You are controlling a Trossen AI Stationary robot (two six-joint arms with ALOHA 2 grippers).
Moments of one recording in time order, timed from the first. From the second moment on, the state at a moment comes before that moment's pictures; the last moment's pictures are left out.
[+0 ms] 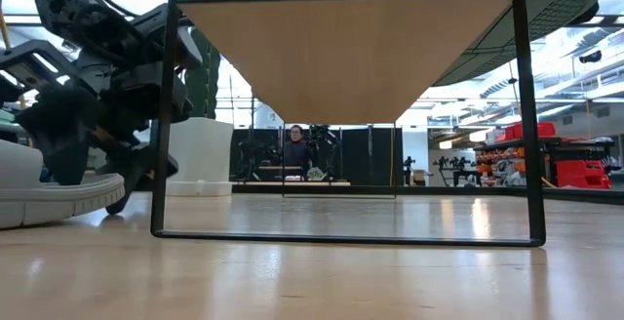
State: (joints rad) left arm -0.06 1.47 0.45 -0.03 0.54 -0.04; right arm 0.04 0.86 1.05 -1.03 0.11 1.11
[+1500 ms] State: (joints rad) left arm -0.06 1.43 0.71 -0.30 0.60 -0.20; right arm 0.04 0.86 1.05 -1.03 0.13 0.99
